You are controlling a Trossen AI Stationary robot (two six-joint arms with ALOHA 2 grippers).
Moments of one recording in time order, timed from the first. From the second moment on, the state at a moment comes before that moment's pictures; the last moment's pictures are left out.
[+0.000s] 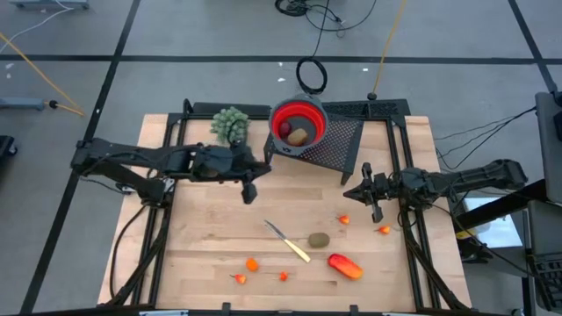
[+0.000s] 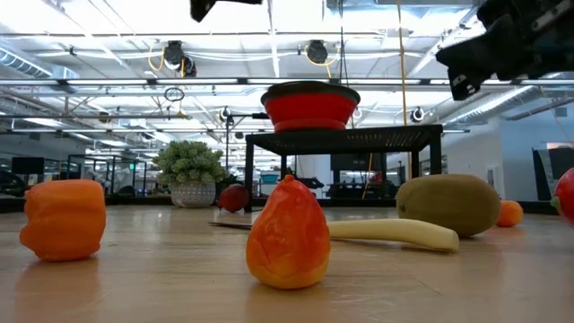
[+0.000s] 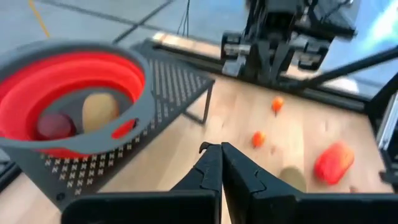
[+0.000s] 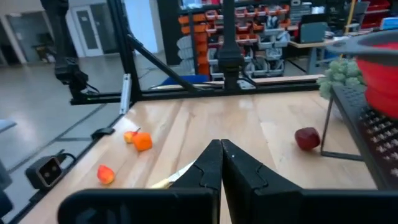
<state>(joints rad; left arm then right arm) -0.10 1.28 1.20 -0.36 -0.29 -0.27 0.12 0.47 0.16 0.27 0.00 0.11</state>
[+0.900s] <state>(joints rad) -0.14 0.70 0.67 -0.22 -0.21 -0.18 0.48 1.10 0.75 0.02 0.20 0.17</state>
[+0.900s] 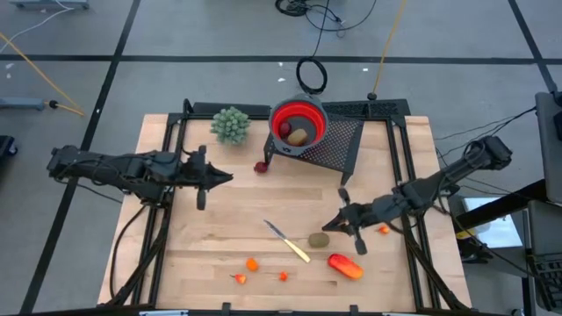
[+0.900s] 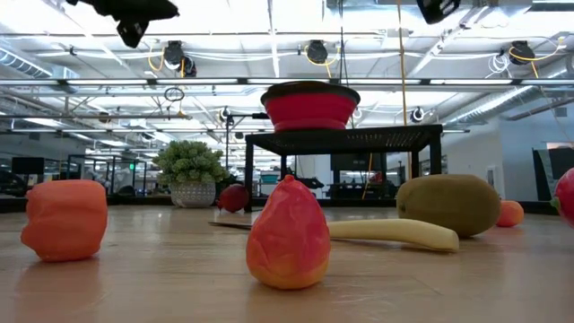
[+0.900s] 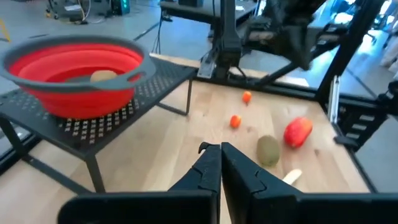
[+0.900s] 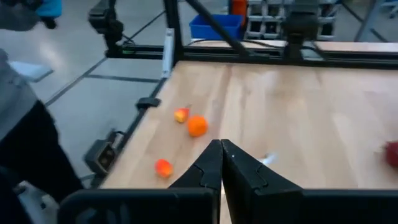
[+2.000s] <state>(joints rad) -0.14 0.38 0.40 -0.20 -0.10 -0.11 0.60 1.59 1.39 -0.67 -0.07 0.67</state>
